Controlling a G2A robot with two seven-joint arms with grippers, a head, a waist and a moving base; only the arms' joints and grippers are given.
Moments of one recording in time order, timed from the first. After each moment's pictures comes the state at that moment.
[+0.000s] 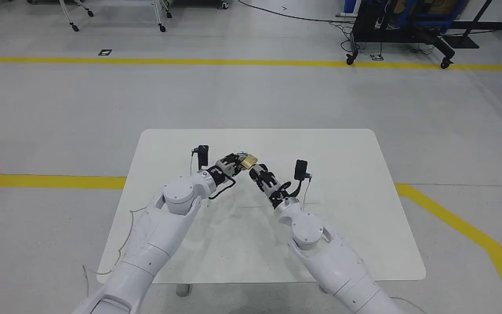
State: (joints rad) left arm 1.00 -1.34 -1.04 -1.12 -0.37 0.07 -0.48; right arm -1.27 -1.39 0.95 -1.36 0.19 -0.10 -0.04
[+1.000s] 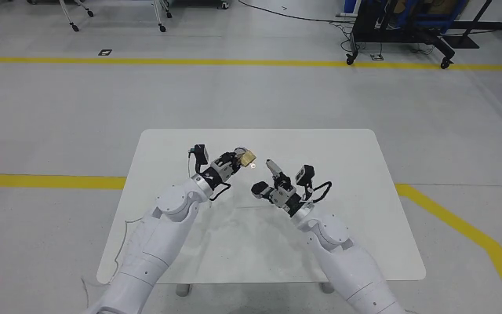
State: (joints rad) left arm 1.07 -1.34 -1.10 -1.18 -0.46 -0.14 -0.54; right arm -1.37 -1.35 1.13 -1.40 0.62 -0.18 0.50
